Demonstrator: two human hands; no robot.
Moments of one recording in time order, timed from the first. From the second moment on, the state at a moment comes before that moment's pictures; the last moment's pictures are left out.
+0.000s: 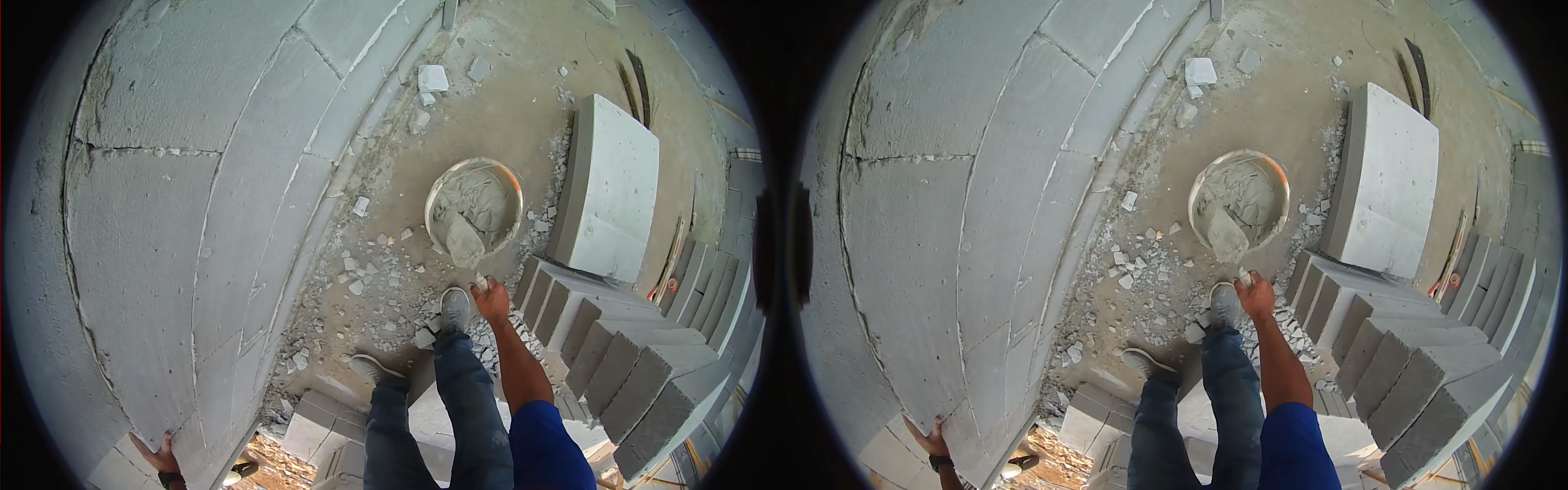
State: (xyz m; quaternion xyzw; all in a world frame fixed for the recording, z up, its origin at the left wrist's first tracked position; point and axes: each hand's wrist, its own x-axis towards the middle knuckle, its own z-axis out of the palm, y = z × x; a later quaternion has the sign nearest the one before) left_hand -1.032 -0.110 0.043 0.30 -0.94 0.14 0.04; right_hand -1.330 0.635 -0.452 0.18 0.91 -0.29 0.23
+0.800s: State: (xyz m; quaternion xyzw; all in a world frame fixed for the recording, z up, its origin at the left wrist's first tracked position) left_hand -0.948 -0.155 0.109 0.19 -0.98 -0.05 0.07; right_hand -1.117 0.171 0.023 -0.34 0.81 -0.47 -0.05
